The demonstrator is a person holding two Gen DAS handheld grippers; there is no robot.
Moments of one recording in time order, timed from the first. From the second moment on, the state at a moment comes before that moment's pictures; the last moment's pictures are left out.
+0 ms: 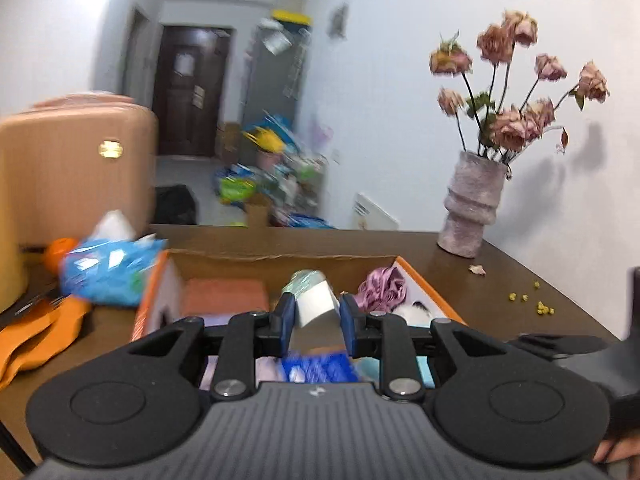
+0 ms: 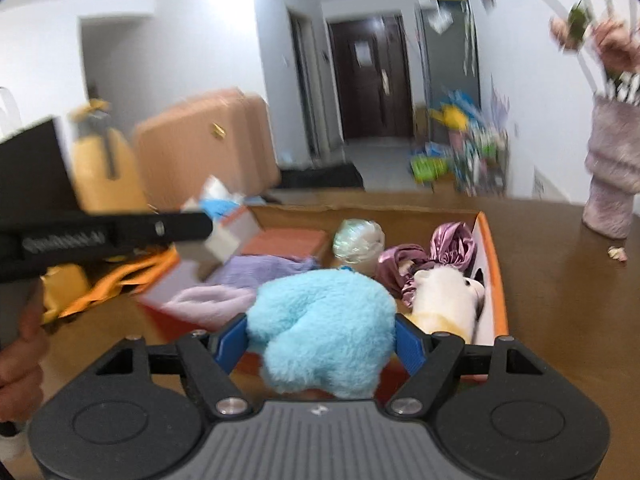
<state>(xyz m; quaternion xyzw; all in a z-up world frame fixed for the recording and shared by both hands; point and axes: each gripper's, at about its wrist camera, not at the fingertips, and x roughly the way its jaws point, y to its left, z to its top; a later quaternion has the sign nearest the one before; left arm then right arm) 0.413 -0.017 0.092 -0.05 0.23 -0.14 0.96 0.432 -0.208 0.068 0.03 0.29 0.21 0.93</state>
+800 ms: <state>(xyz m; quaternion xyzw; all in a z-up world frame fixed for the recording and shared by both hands) 0.529 -0.007 0.080 0.00 0.31 -0.11 0.95 0.560 -0.174 0.068 -0.03 0.40 0.17 0.90</state>
